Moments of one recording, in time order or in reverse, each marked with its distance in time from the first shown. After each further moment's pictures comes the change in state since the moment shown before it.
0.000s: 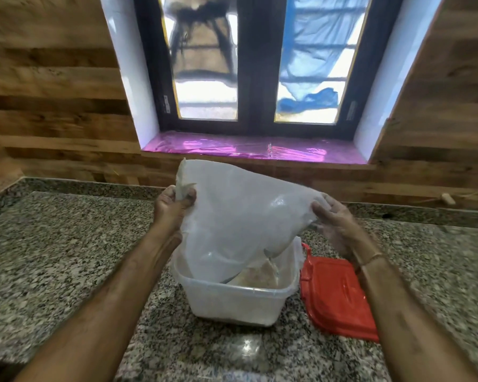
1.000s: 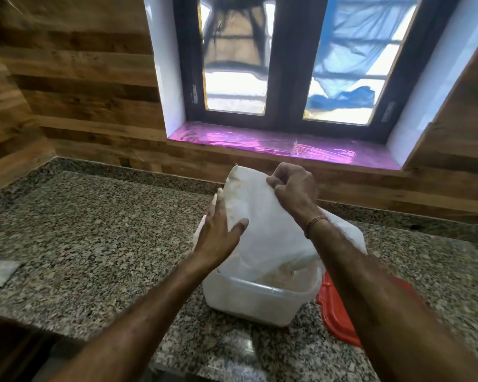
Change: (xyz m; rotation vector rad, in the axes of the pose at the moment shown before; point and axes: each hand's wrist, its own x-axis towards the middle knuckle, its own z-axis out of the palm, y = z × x) left_hand -0.050 -0.037 0.009 1.059 -0.158 0.159; right_hand 0.049 -0.013 0.158 -1.144 0.290 -0.318
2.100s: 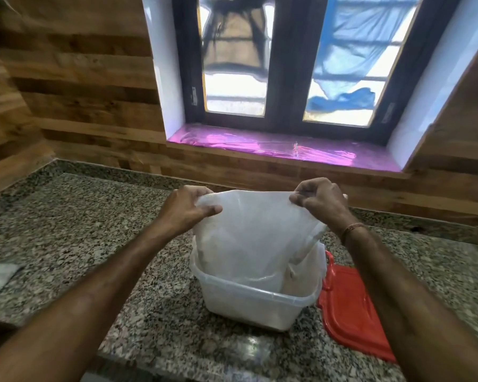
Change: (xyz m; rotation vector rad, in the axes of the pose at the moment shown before) left_hand 0.039 -0.011 -0.083 0.057 -0.023 0.071; right_hand 0.010 0.063 -0.037 -0.061 -0.196 0.076
